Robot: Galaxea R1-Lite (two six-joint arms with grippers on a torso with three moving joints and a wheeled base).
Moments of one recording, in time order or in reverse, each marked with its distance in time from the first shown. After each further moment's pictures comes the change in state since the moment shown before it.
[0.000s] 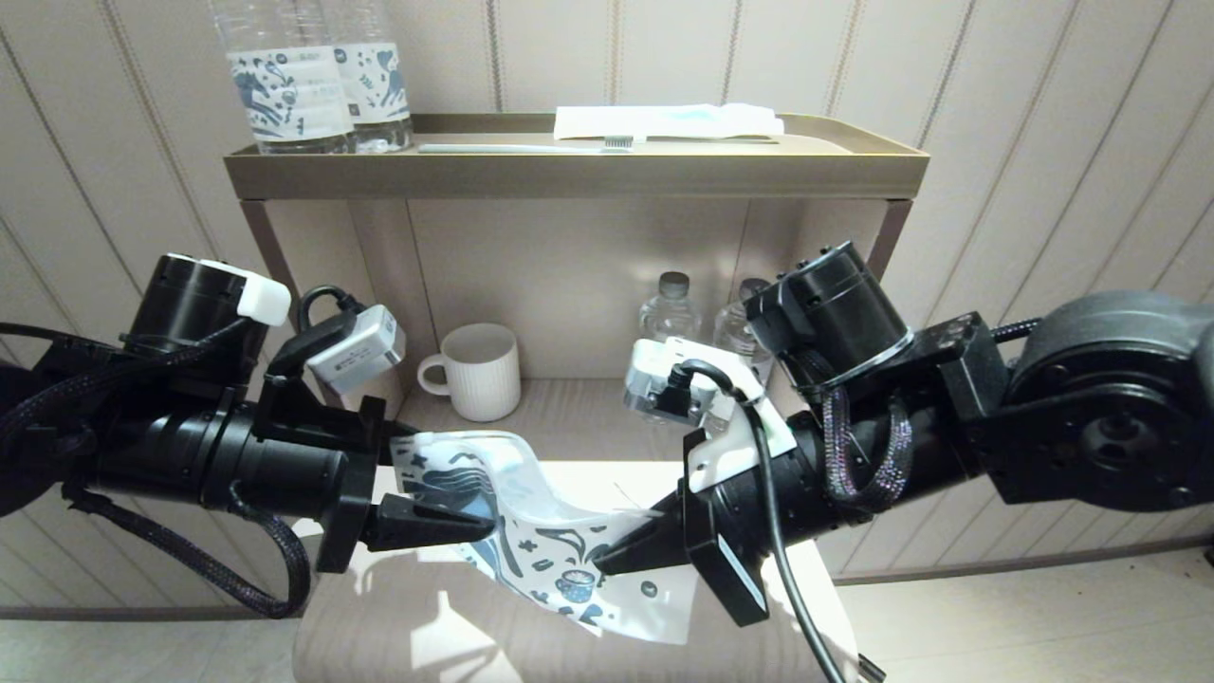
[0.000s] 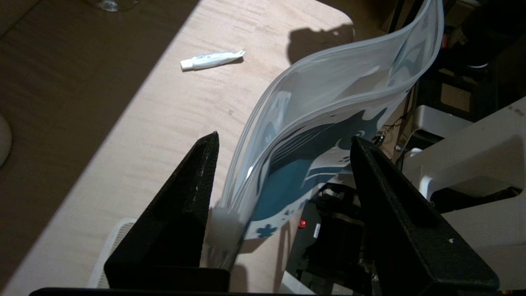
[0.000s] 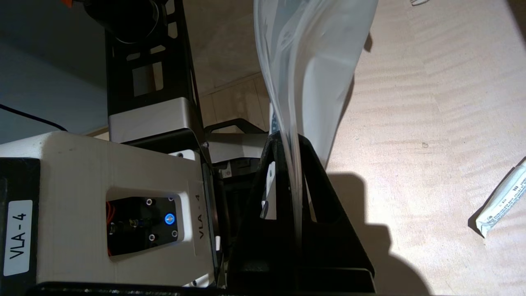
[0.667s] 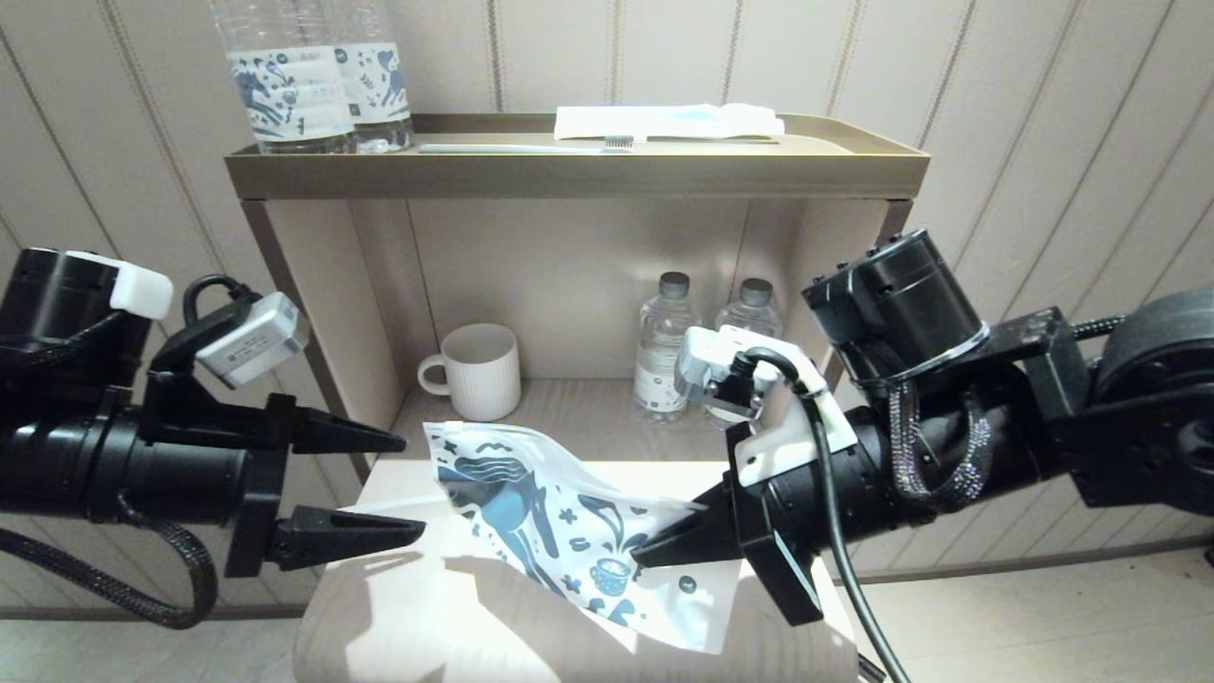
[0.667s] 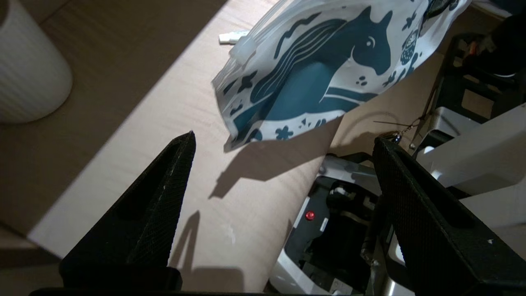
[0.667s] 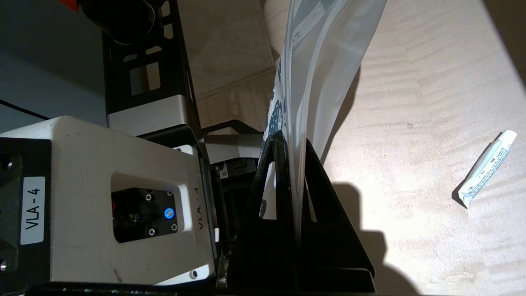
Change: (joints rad) left arm 0.145 -0.138 0.044 0.097 0.028 0.008; right arm -0.045 -0.080 0.066 -0.006 0.006 -0.004
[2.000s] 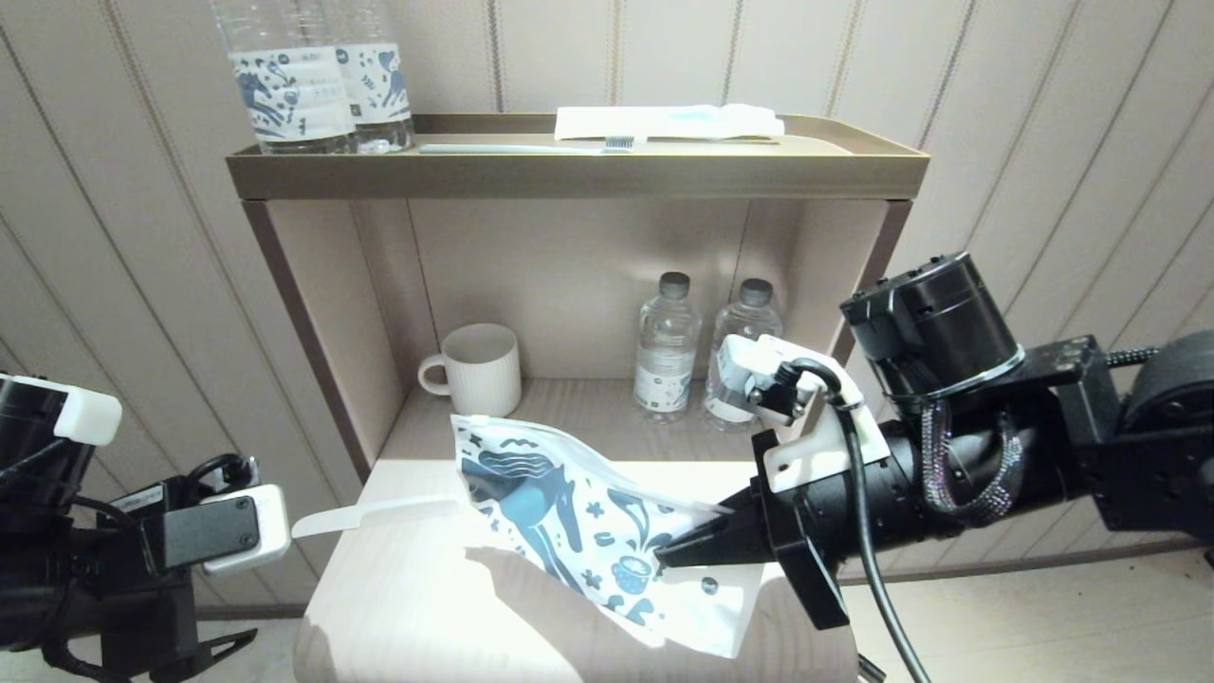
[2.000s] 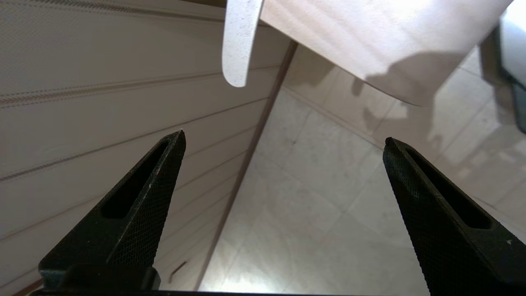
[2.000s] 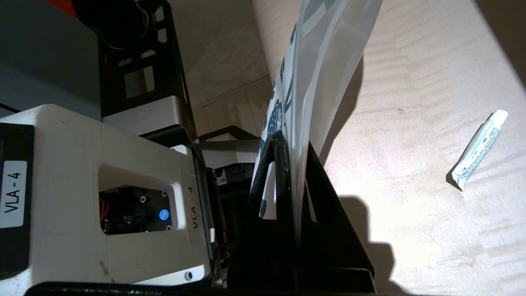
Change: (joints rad) left arm 0.030 -0.107 0.252 0.006 0.838 0.572; right arm -0.055 -0.033 0.116 -0.111 0.042 0.005
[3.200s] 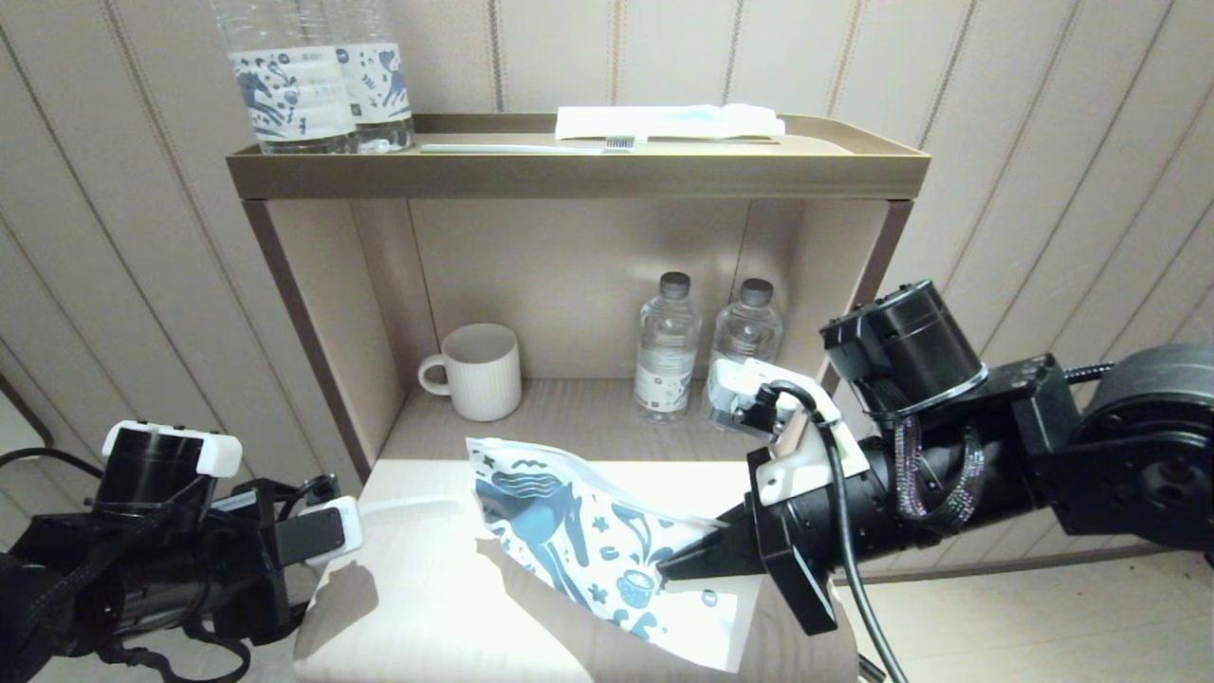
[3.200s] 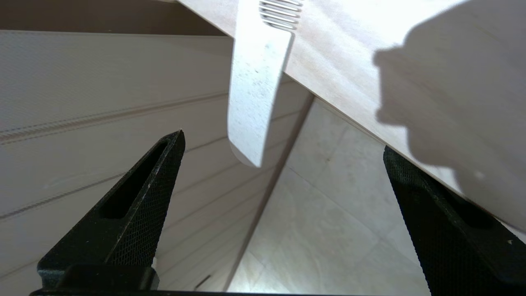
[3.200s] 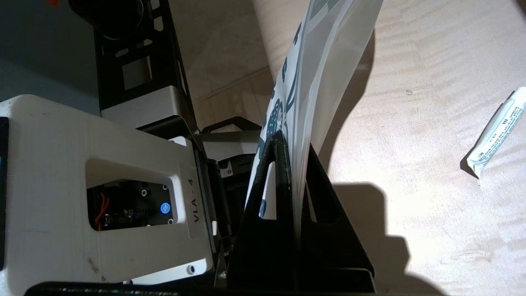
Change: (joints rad) left arm -0.018 0.299 0.213 -0.603 0.030 0.025; right arm -0.017 0.037 0.023 -0.001 0.010 -0.001
